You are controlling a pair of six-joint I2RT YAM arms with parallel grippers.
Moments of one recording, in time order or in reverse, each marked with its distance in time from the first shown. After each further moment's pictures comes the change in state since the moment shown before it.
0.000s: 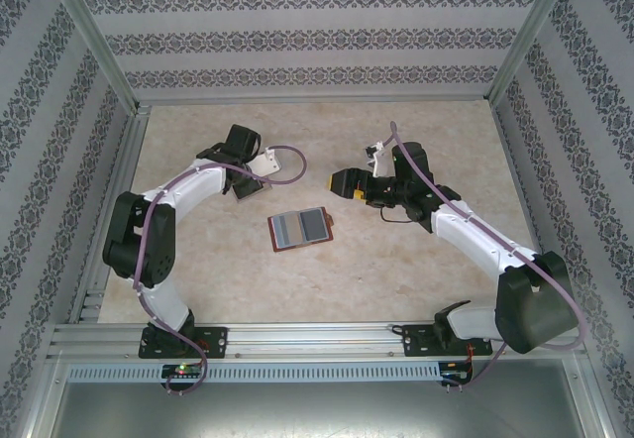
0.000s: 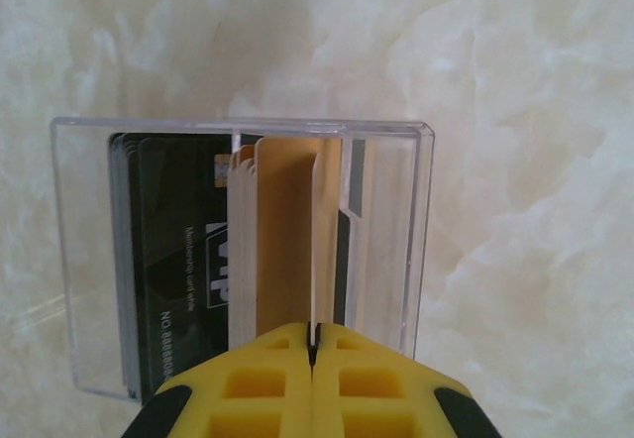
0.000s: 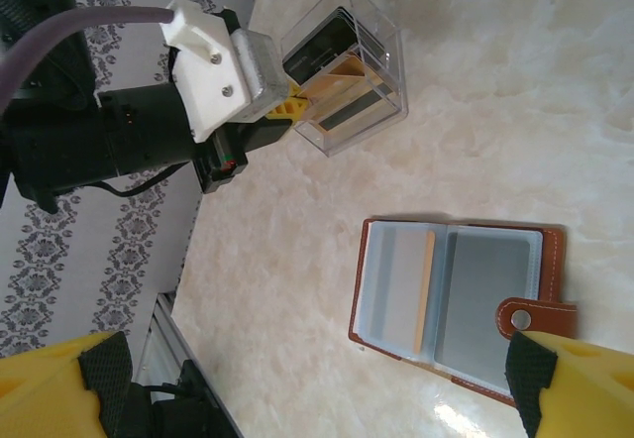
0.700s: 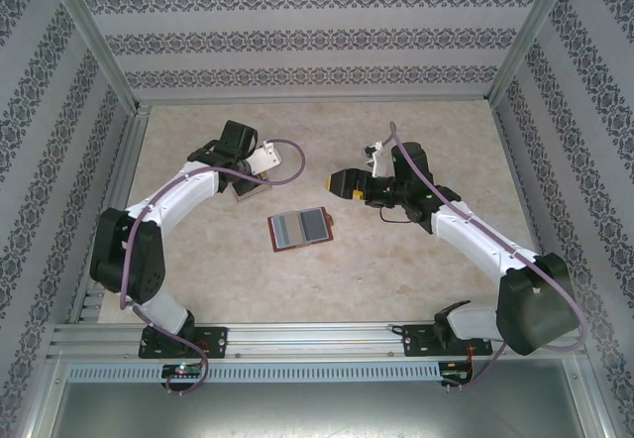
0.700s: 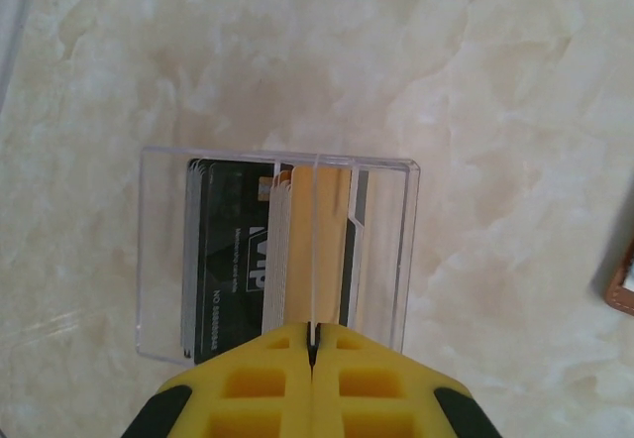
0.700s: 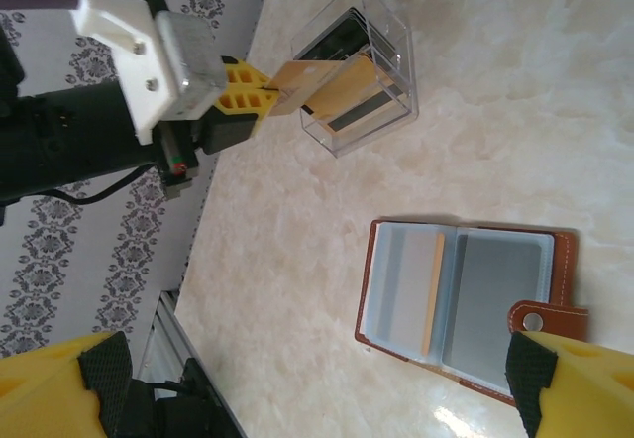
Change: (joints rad) left arm -0.020 -0.107 0.000 -0.026 0.029 -0.030; right arm 0.006 -0.010 0.000 0.005 0.000 0.000
